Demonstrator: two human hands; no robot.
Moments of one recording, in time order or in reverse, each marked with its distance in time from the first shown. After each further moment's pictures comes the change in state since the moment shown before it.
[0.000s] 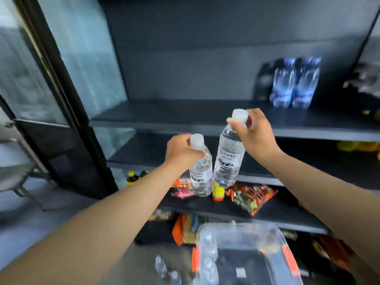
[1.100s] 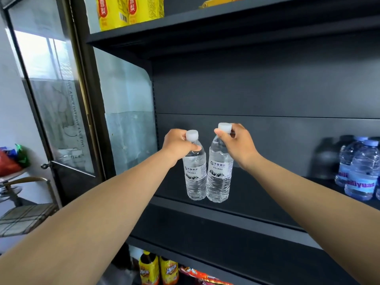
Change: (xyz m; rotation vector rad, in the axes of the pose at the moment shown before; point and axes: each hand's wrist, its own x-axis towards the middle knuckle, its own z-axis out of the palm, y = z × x) left_hand 0.276 0.023 -0.147 -0.040 0.180 -0.003; right_hand 0.263 -0.074 0.170 0.221 -0.125 -0.098
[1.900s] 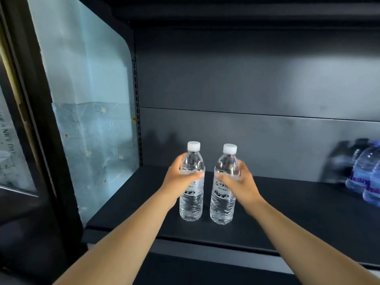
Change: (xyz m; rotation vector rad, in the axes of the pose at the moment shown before) left_hand 0.126 -0.168 0.009 -0.393 -0.355 -0.010; right_hand 0.040 0.112 0.132 0.071 0.051 0.293
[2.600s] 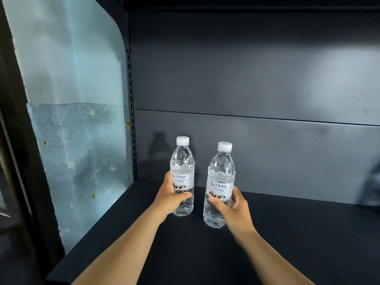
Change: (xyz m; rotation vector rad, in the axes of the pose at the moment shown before) left_hand 0.113 -0.095 -0.030 0.117 0.008 -0.078; right_hand 0.079 0.089 0.059 0.075 0.090 0.046
